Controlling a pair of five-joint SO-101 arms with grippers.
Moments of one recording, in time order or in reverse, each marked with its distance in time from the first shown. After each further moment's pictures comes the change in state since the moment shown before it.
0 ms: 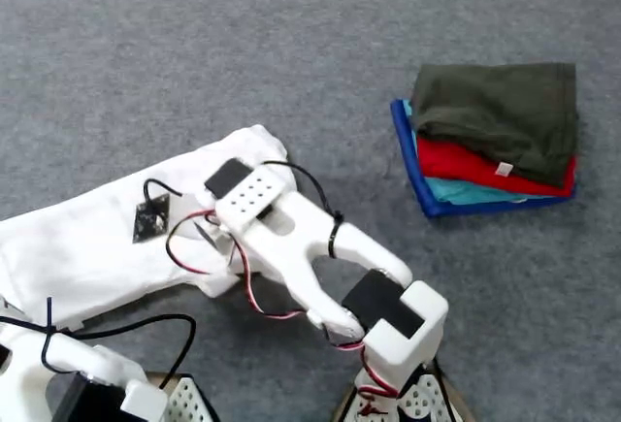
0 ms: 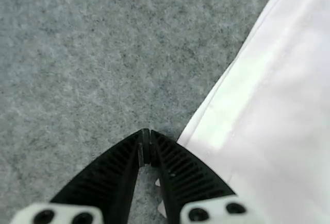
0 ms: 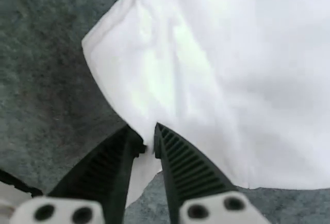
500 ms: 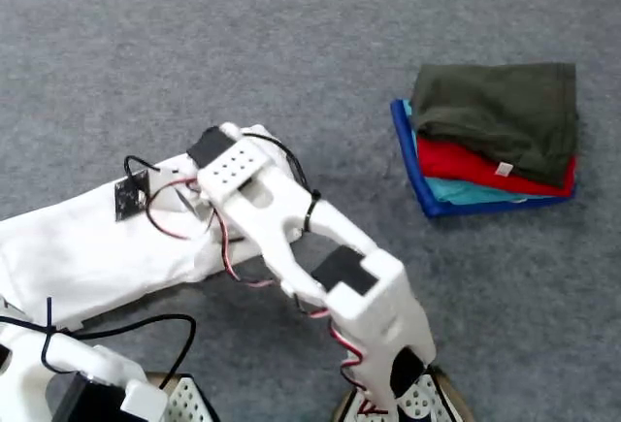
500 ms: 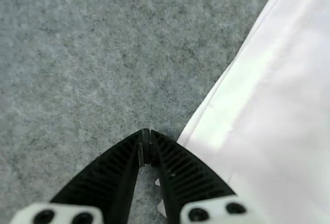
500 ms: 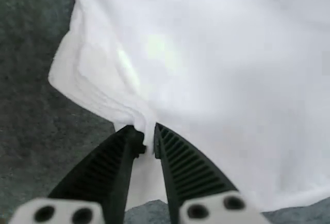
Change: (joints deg) left arm 0.0 0.0 0.0 0.0 0.0; right arm 2.2 17.2 -25.3 5.4 9.1
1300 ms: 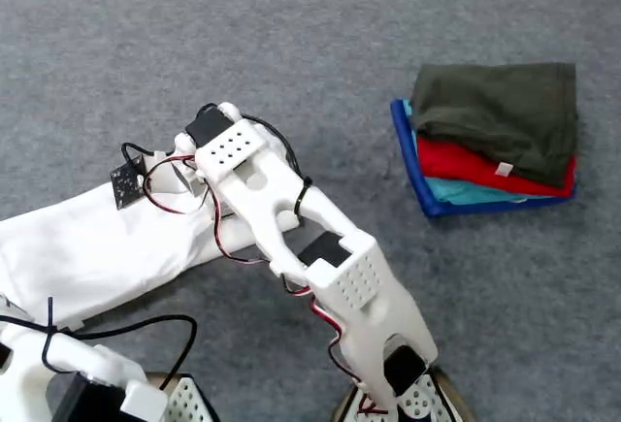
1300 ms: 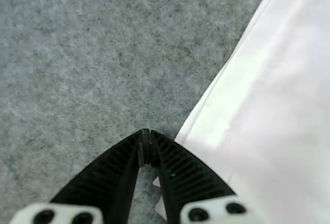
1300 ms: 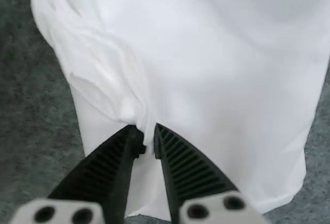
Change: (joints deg) left arm 0.5 0.0 0.3 0.0 0.0; right arm 1.8 10.4 -15.8 1.6 9.8
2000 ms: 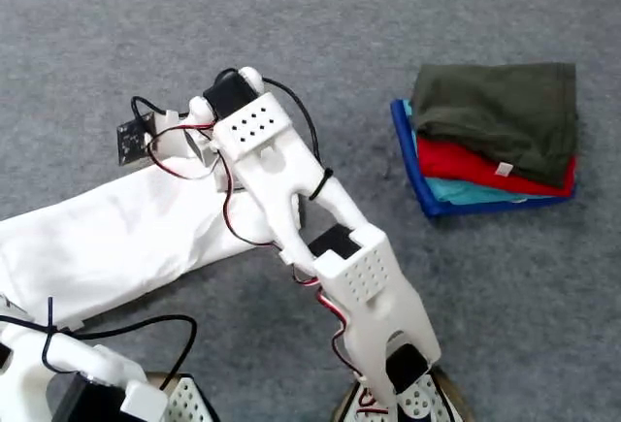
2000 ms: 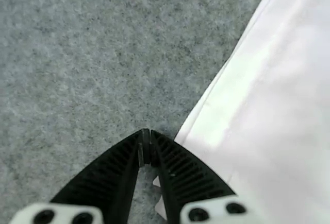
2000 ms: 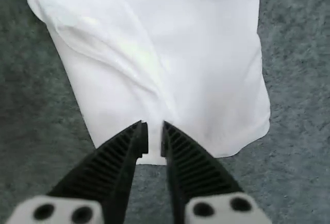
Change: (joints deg) left arm 0.0 0.0 0.0 0.0 0.0; right arm 4.0 0.0 -17.0 14.6 -6.8
